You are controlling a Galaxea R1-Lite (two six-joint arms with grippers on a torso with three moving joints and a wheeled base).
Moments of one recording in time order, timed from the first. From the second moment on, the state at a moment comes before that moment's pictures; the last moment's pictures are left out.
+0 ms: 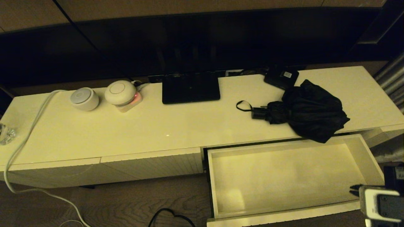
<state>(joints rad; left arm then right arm) 0.00 0.00 0.00 0.00 0.00 0.01 0.20 1.11 -0.60 0.21 0.02 -1.29</state>
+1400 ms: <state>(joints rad) 0.00 0.00 0.00 0.00 0.00 0.01 0.36 1.49 -0.37 -0.09 0.03 -1.20</state>
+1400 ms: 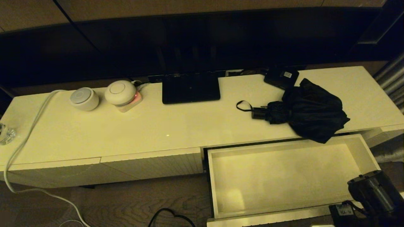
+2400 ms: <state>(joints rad) 0.00 0.00 0.00 0.00 0.00 0.01 0.36 1.62 -0.40 -0.39 -0.23 -1.20</state>
